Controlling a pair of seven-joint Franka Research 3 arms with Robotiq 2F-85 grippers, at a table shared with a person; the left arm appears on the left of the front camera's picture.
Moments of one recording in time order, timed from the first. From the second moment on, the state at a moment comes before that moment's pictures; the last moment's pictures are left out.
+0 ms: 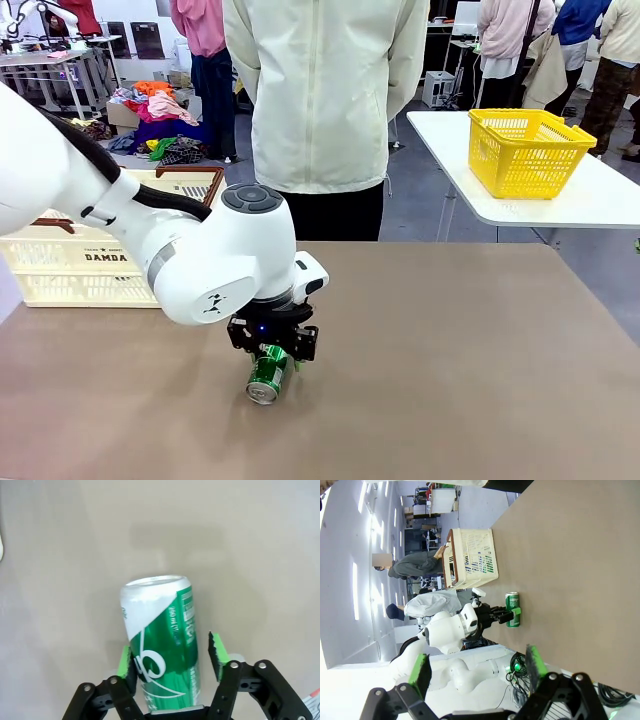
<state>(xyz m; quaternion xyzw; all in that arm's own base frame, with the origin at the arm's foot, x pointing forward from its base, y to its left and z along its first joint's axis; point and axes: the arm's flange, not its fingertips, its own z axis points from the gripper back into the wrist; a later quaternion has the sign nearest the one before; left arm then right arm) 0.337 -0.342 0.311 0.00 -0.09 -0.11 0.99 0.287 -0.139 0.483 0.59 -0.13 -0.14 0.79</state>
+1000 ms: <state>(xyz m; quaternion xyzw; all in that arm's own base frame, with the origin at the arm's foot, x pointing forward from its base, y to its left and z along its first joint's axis) 0.335 -0.336 0.419 -0.04 -0.10 -0.11 0.99 0.287 -0.139 0.483 0.59 -0.13 -0.14 0.79</state>
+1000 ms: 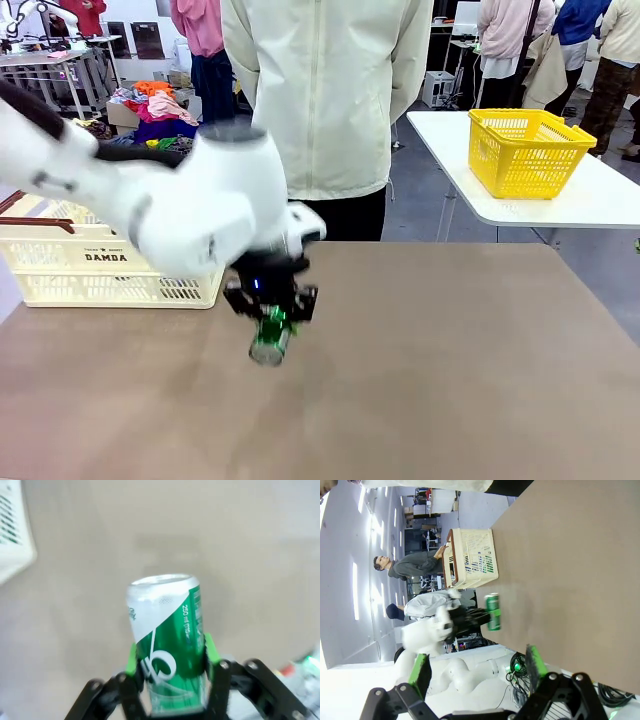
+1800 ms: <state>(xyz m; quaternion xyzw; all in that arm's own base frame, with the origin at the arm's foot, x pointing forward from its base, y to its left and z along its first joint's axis) 0.304 -0.307 0.551 -0.06 -0.12 -0.10 0.99 0.287 -0.139 0.483 0.59 -0.13 -0.14 0.79</state>
